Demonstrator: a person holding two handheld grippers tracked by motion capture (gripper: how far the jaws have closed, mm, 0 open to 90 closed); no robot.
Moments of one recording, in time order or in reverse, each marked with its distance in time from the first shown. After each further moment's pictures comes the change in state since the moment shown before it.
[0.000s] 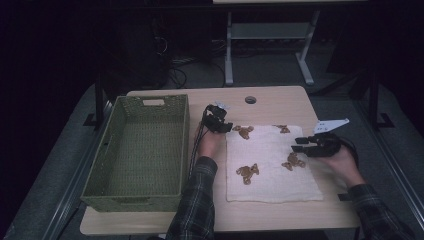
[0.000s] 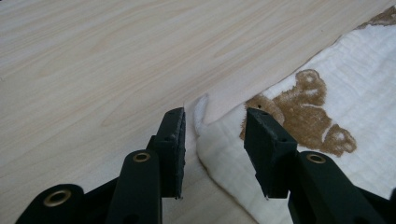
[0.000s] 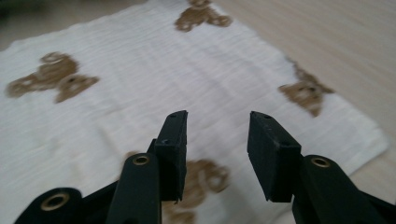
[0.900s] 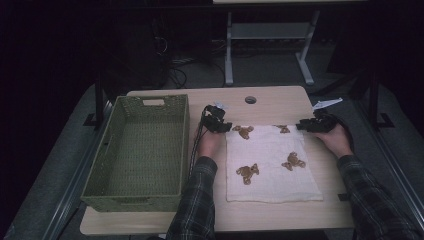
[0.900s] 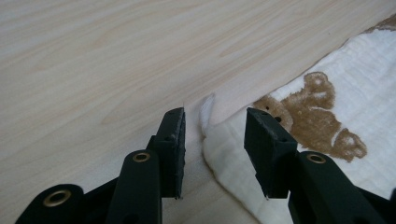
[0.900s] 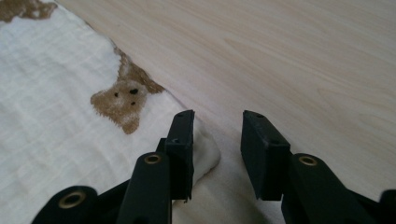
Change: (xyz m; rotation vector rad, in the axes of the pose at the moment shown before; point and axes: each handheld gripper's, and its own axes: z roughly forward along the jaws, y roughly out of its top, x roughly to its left) left arm 0.005 -0.004 0.007 -0.008 -0.015 -0.037; right arm -0.108 0.001 0.044 0.074 -0.145 0.159
